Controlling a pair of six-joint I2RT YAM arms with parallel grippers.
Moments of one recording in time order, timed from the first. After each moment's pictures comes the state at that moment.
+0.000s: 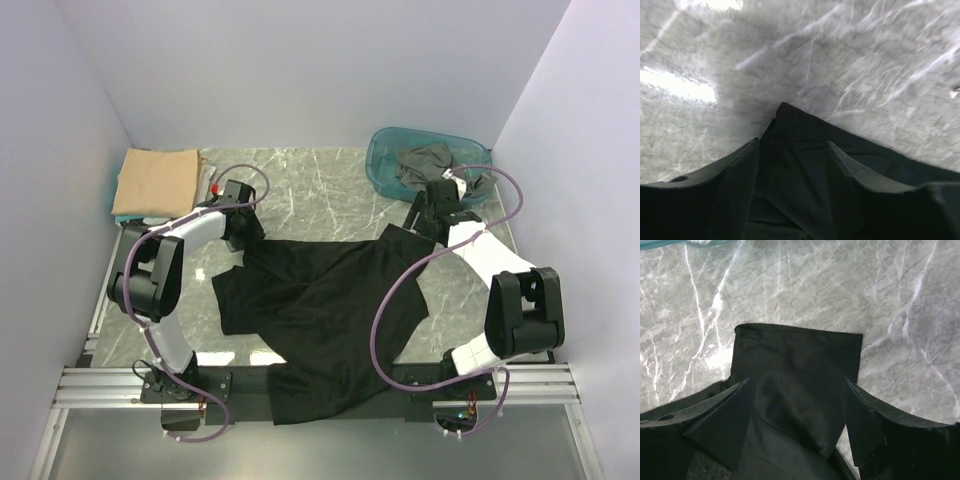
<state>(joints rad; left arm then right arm) -0.29 1.78 1.13 -0.39 -0.12 -0.74 0.13 1.49 0.98 -0.33 0.22 0.49</state>
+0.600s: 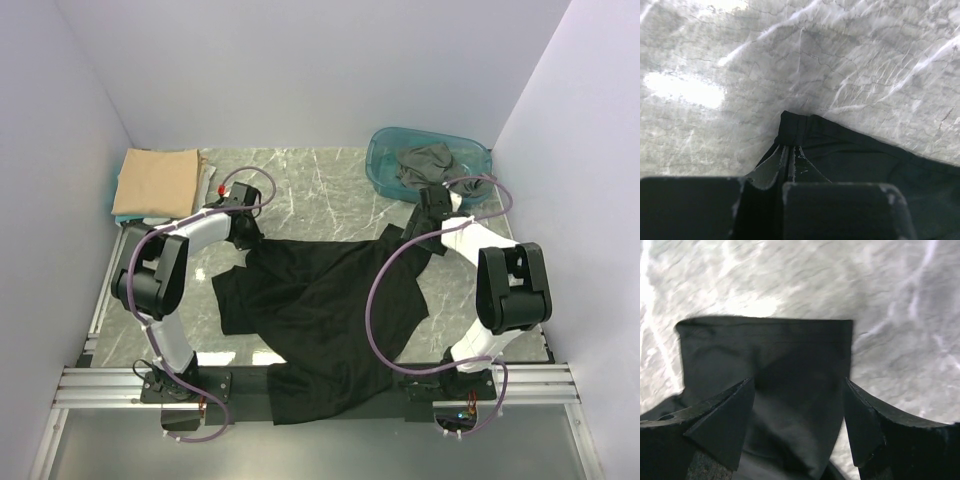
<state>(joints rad) -0.32 1.81 1.13 -0.38 -0.14 -0.71 0.12 1.65 0.98 -0.34 0.23 0.54</state>
